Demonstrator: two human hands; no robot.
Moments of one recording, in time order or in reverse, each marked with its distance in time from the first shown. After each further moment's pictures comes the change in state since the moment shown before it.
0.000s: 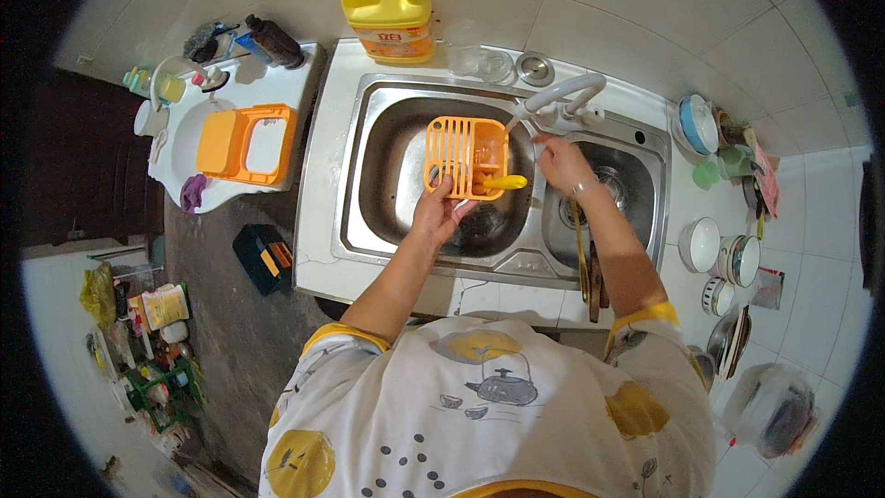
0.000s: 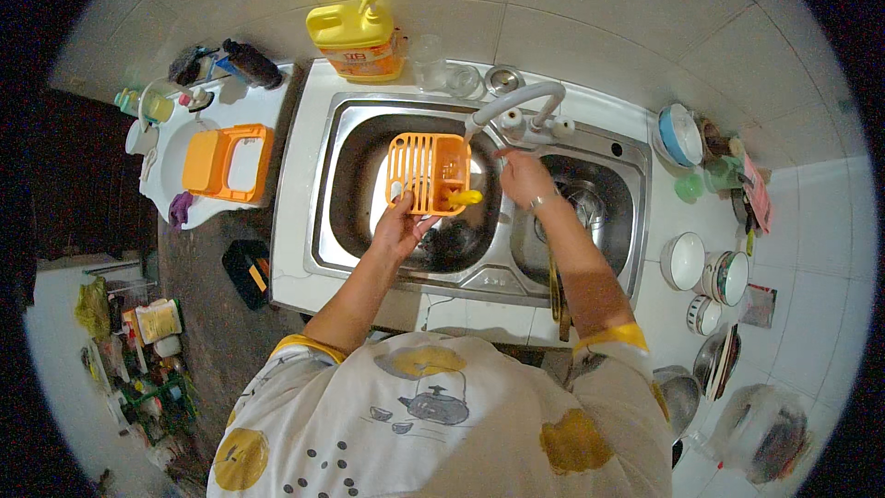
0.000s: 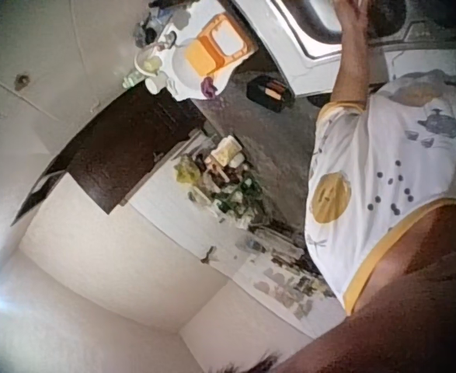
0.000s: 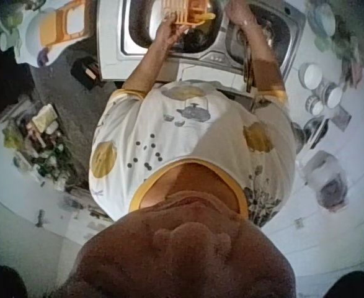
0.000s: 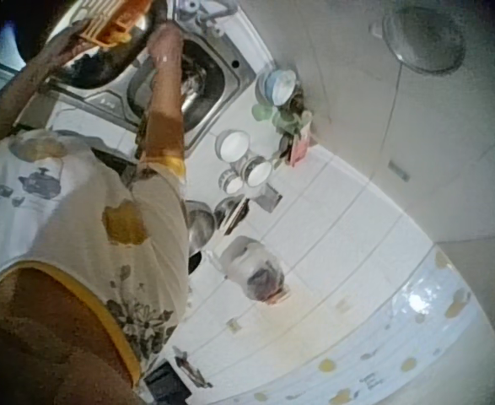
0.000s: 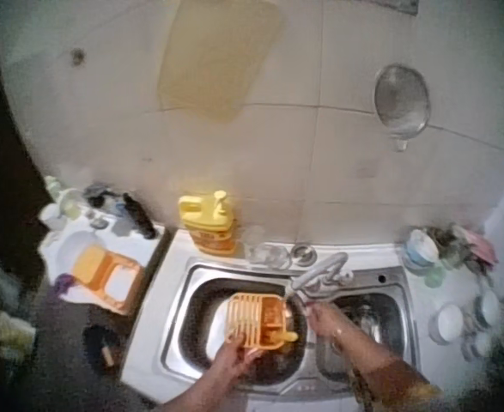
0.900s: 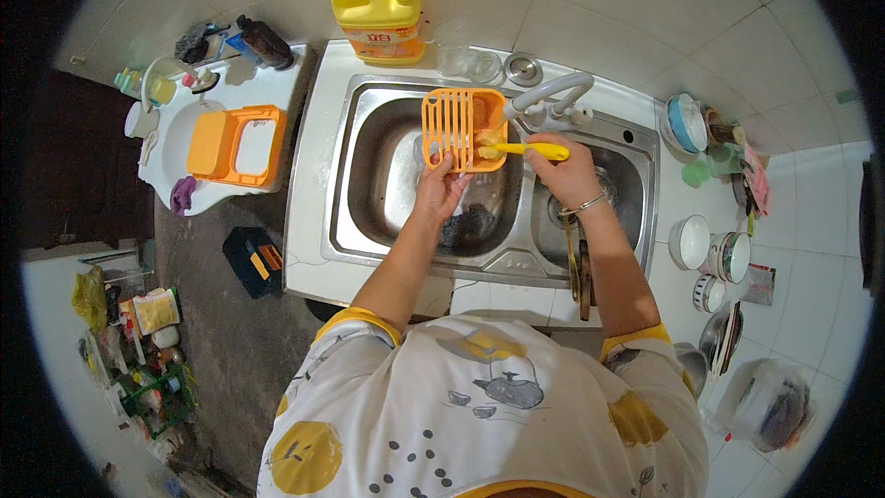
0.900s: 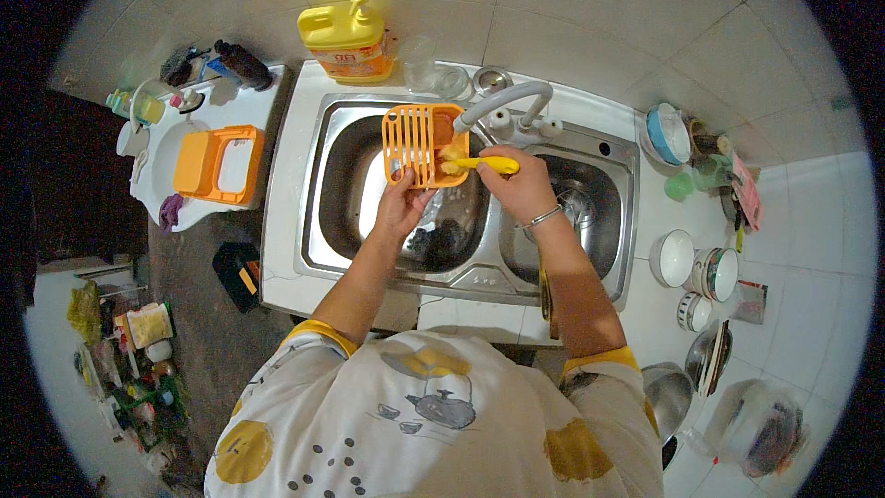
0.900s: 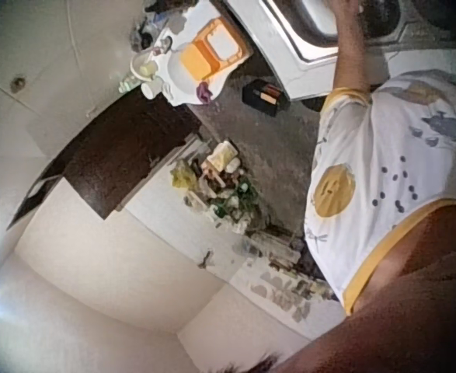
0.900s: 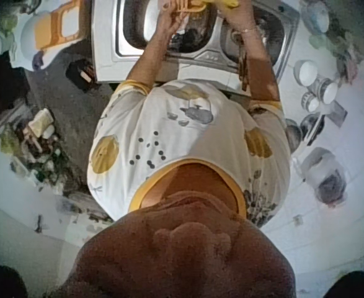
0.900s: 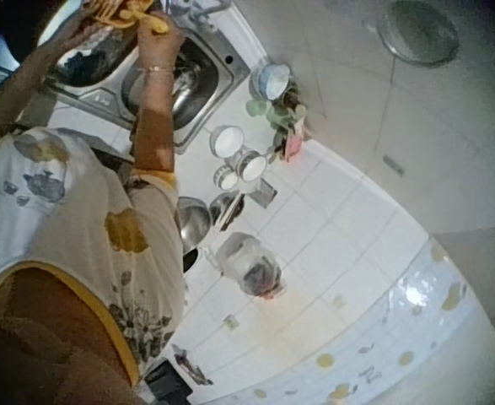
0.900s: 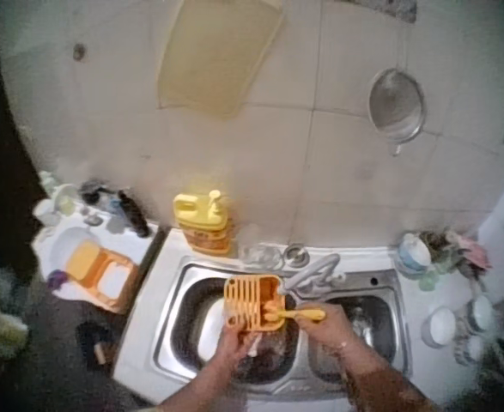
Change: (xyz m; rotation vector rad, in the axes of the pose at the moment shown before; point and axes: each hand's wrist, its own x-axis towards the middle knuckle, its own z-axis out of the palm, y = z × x) left_hand 0.039 -0.006 0.024 -0.113 -0.101 0.136; right_hand -0.049 -0.059 -0.027 0.412 0.307 -0.145
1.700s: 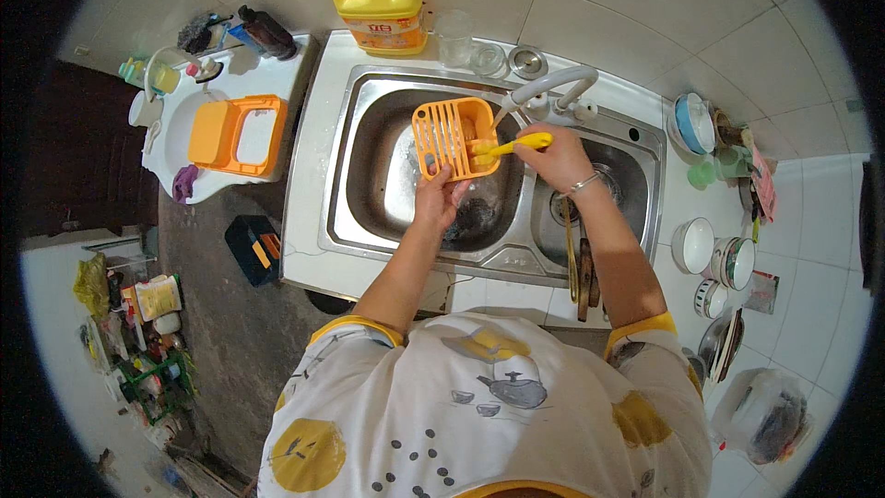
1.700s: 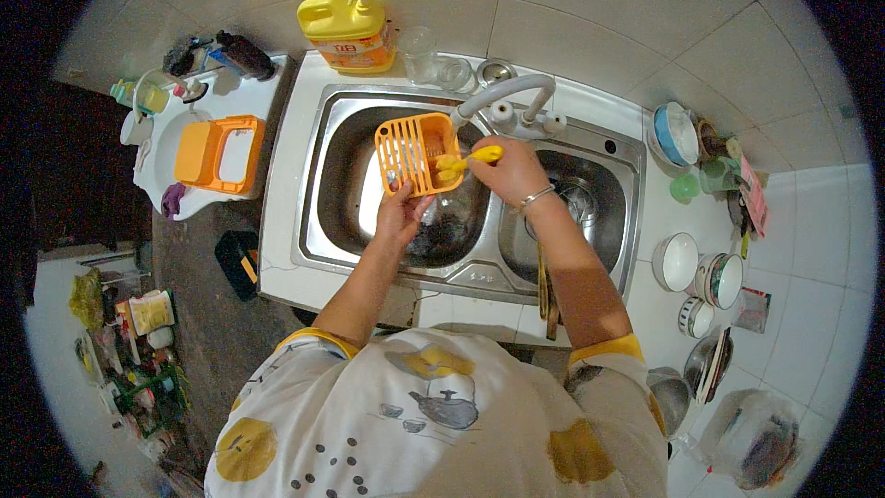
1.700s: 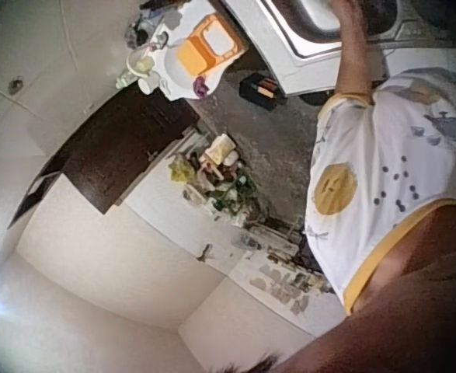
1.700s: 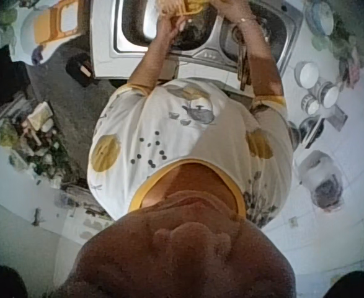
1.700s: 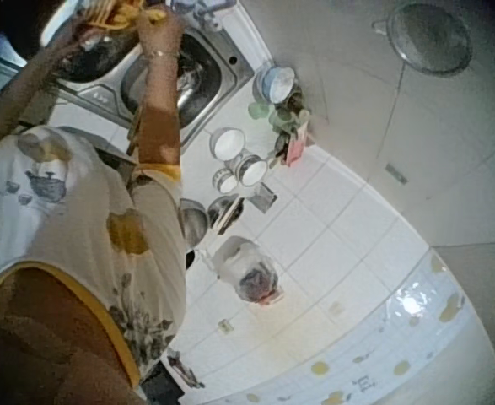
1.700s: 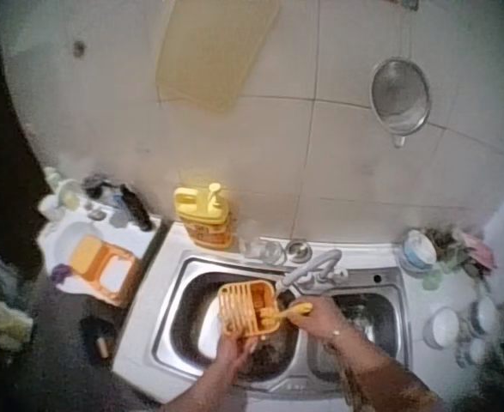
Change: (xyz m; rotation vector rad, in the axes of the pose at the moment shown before) left_hand -0.015 -0.020 -0.023 0.072 0.139 0.036; right_hand 0.021 0.023 0.006 -0.146 -0.165 0.015
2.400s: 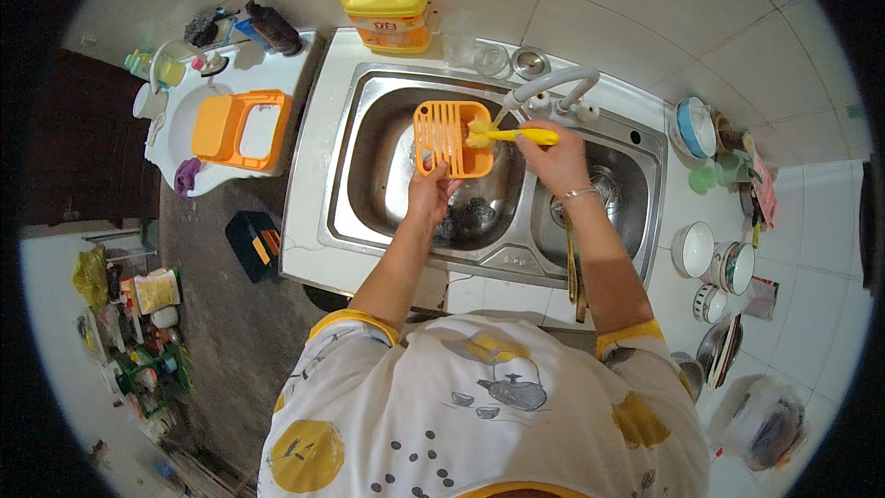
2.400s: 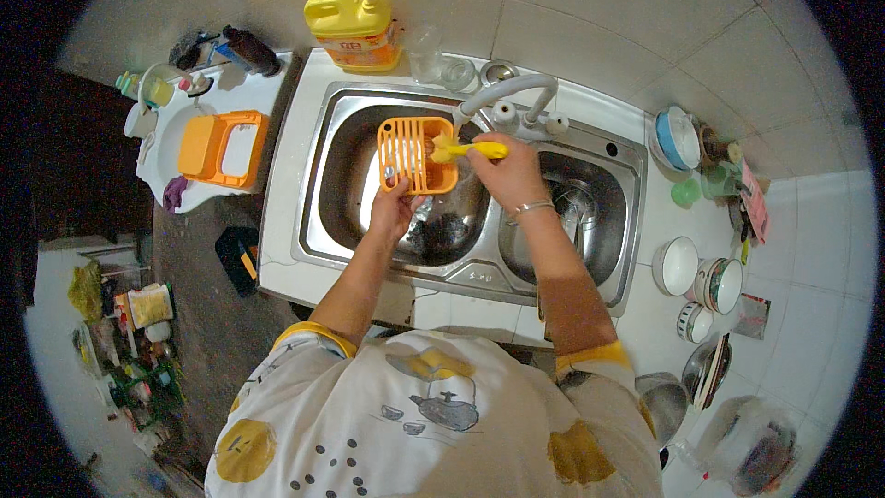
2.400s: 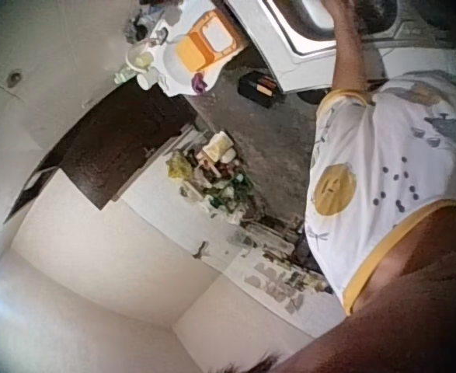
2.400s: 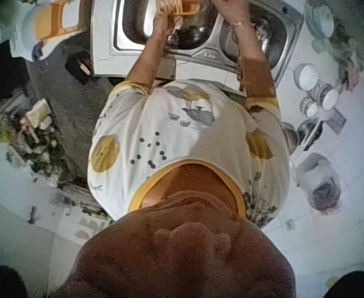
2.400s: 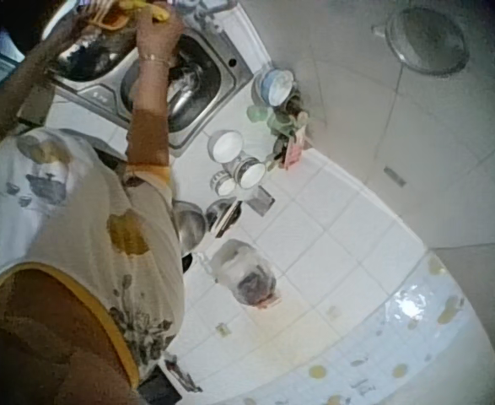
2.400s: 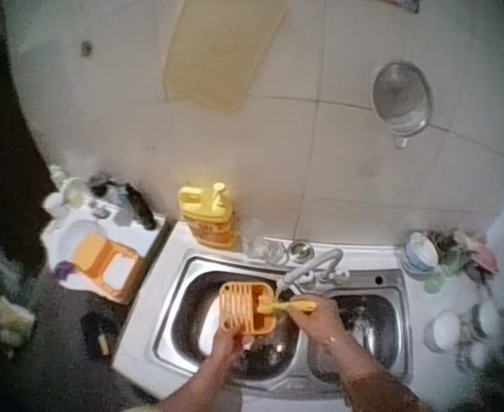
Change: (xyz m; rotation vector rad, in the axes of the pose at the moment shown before) left_hand 0.002 0.012 -0.006 0.130 0.010 0.029; right_hand -0.007 -0.015 0.008 0.178 0.187 0.052
